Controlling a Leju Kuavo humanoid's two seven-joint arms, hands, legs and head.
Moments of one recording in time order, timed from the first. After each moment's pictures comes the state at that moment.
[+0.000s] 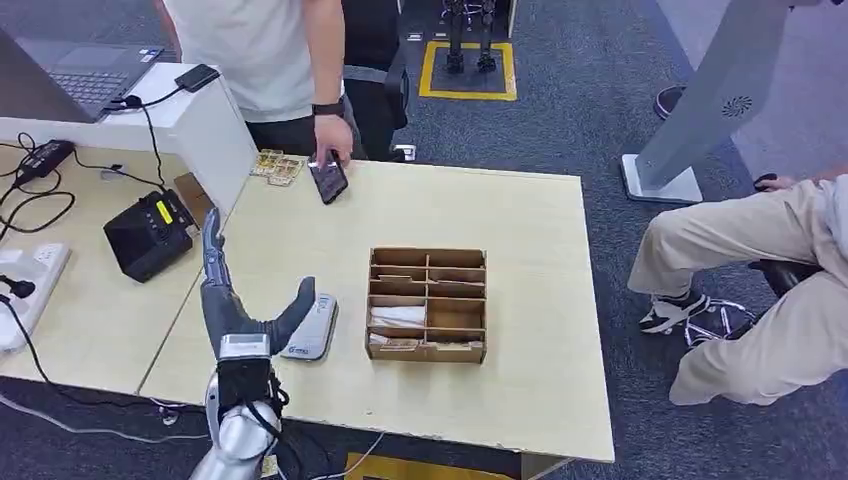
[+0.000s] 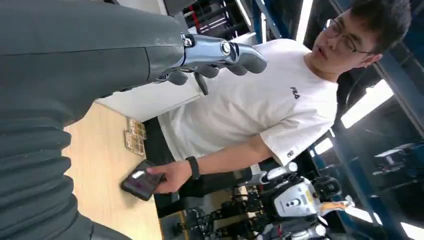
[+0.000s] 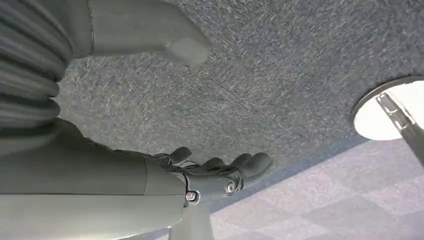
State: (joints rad) left arm -0.03 -0.07 -0.32 -1.63 -0.28 0.67 -0.55; right arm -0.10 0.33 -1.55 -0.69 0.89 -0.66 -0.49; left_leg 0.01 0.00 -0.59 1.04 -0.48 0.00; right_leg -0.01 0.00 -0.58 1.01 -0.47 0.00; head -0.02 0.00
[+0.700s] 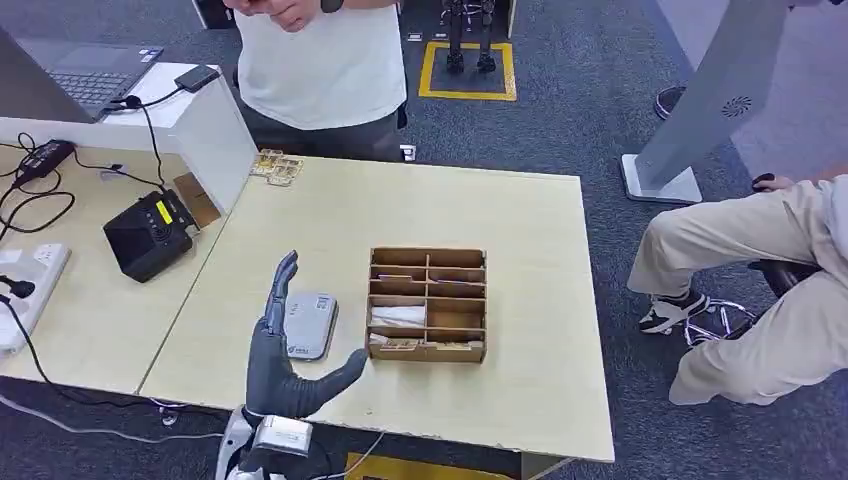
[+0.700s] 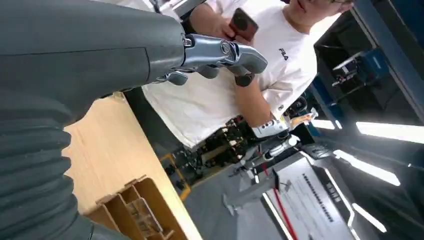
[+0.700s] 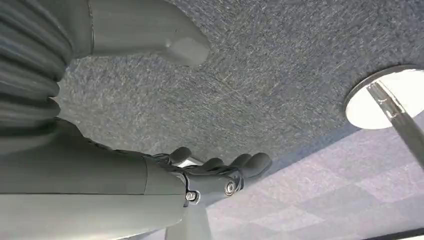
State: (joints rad) left arm 0.08 -0.01 -0.47 -1.72 -0.43 0.51 -0.55; right arm -0.09 0.33 -1.55 -0.73 0.92 -0.66 -0.50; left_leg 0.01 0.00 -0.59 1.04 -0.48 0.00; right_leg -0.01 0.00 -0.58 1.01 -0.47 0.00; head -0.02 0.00
